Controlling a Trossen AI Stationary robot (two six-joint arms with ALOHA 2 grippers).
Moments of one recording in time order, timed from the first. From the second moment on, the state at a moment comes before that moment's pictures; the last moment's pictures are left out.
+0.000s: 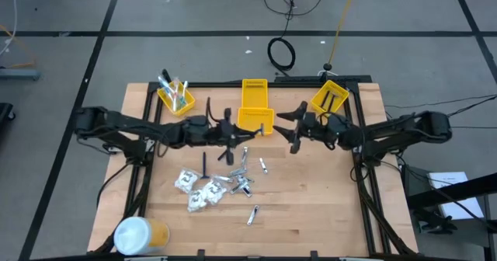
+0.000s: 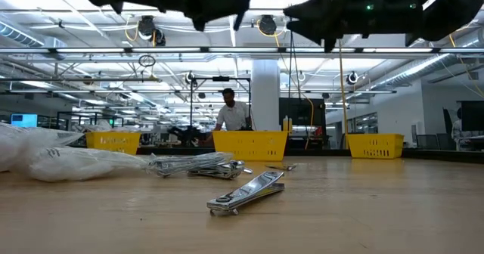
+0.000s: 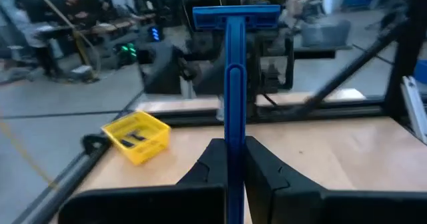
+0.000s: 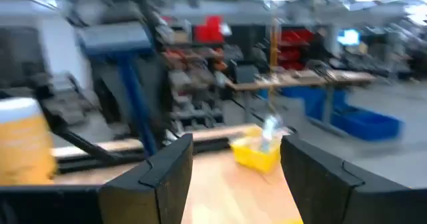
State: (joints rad) left arm 0.00 1.42 0.80 0.55 -0.06 0.12; right arm -0.10 1.23 0.44 0.96 0.11 0.02
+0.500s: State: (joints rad) left arm 0.04 1.47 0.80 0.59 0.00 0.04; right arm -0.06 1.46 0.53 1.20 -0.06 0.03
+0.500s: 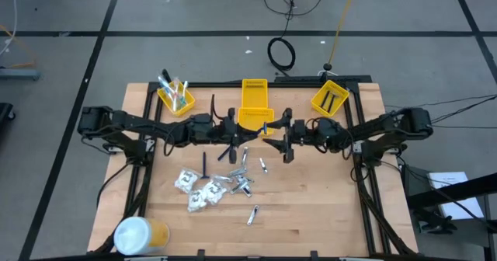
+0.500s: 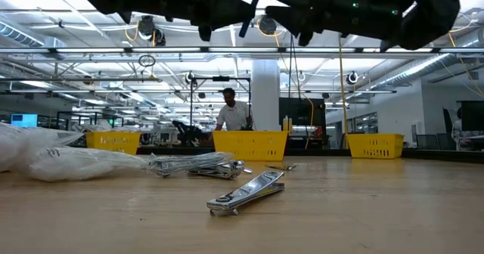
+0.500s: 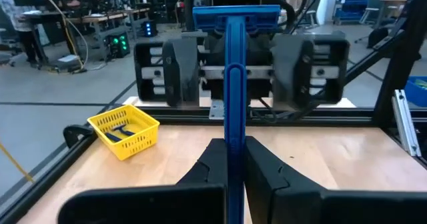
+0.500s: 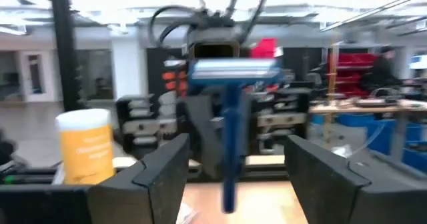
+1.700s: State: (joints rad) left arm 0.02 1.46 0.80 0.54 -0.08 0.02; right arm -0.06 1.56 0.61 1.15 -0.02 0.00
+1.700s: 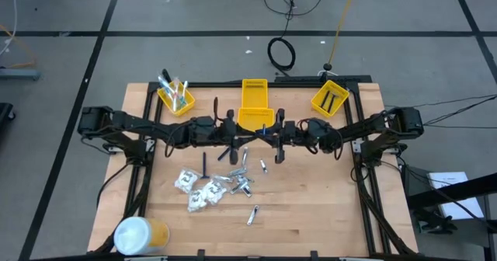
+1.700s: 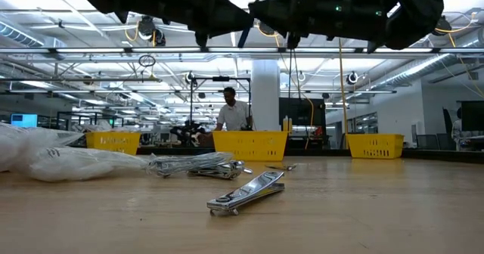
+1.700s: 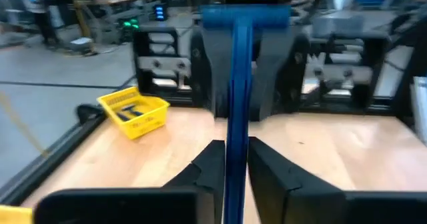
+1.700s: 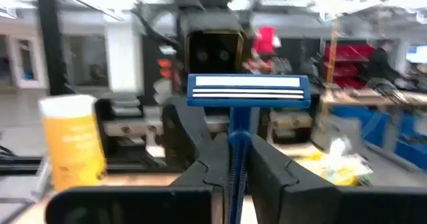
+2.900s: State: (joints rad) left arm 0.06 1.32 0.86 -0.02 -0.51 0.00; right arm -0.51 0.97 0.16 0.38 0.86 0.28
